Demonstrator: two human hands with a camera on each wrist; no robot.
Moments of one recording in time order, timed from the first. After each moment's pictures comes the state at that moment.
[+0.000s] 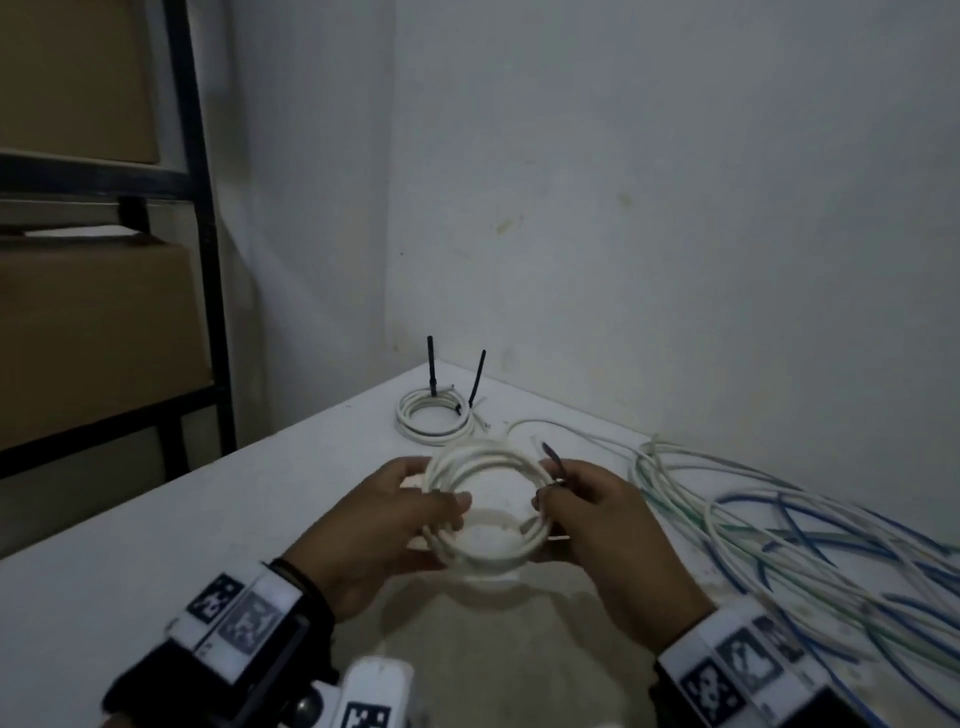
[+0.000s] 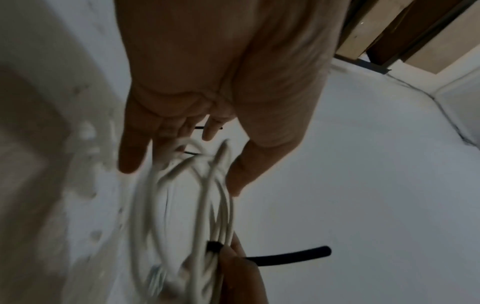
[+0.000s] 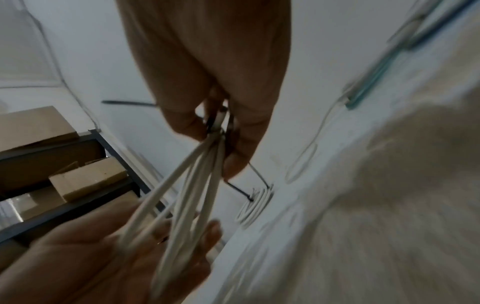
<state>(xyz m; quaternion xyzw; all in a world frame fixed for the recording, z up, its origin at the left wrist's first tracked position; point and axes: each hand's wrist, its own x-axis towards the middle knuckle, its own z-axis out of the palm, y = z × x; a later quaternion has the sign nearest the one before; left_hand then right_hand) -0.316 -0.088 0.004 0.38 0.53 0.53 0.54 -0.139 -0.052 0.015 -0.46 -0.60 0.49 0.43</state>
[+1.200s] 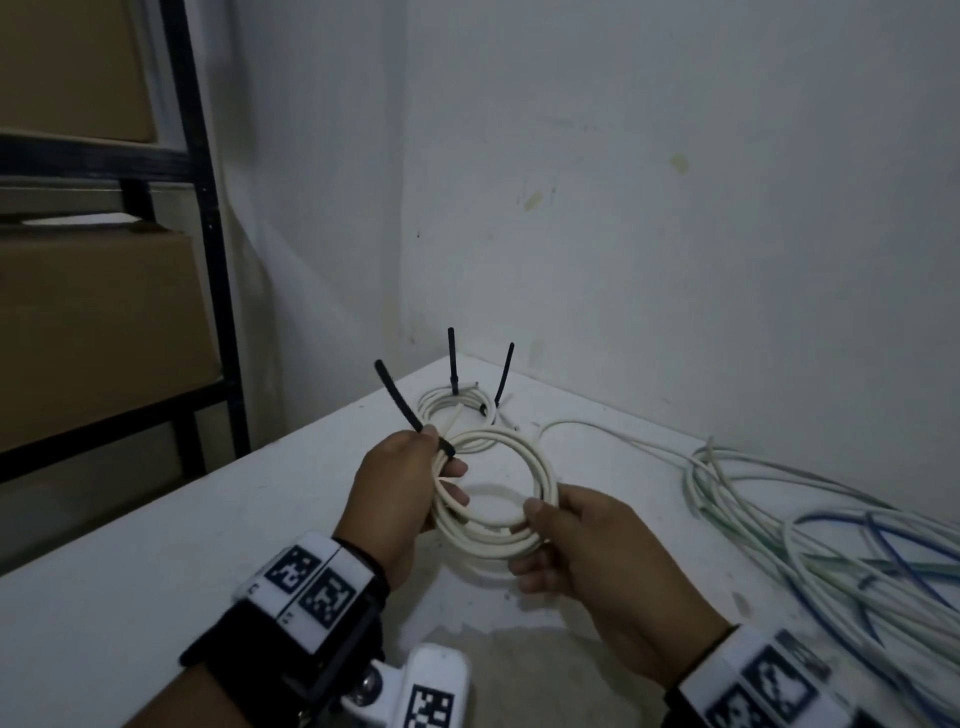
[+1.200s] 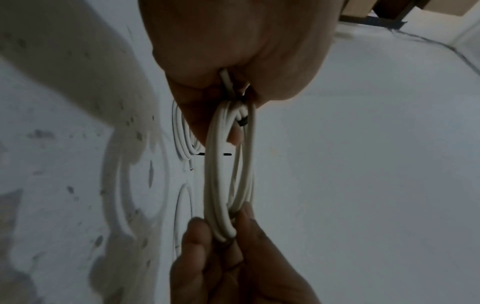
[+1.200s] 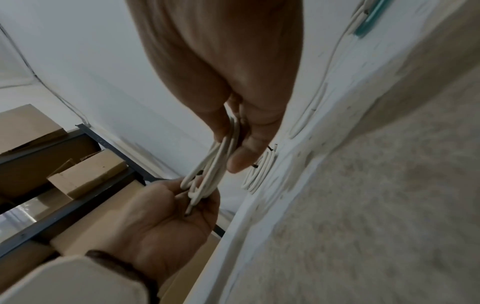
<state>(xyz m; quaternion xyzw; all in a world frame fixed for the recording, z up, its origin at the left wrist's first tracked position) -0.333 -0.015 -0.016 0.32 0.56 0.63 0.43 -0.174 -0.009 -0.013 -0.46 -0.54 0.60 0.37</state>
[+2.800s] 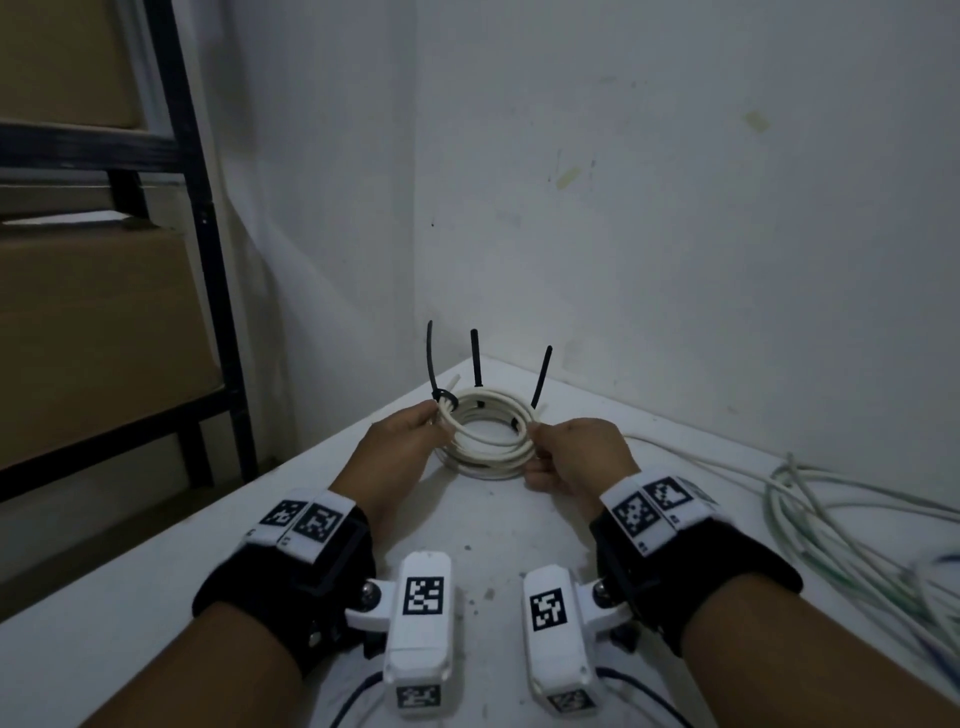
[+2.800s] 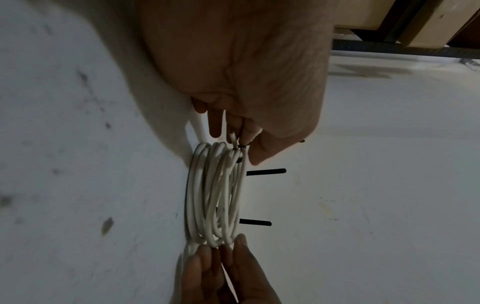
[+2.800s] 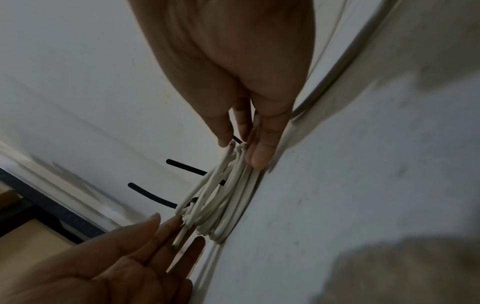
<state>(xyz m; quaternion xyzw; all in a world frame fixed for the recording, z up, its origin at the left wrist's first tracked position) -0.410 0.076 -0.044 0.45 0.57 0.55 0.41 -0.245 0.139 -0.028 -0.56 -0.54 0.51 0.37</state>
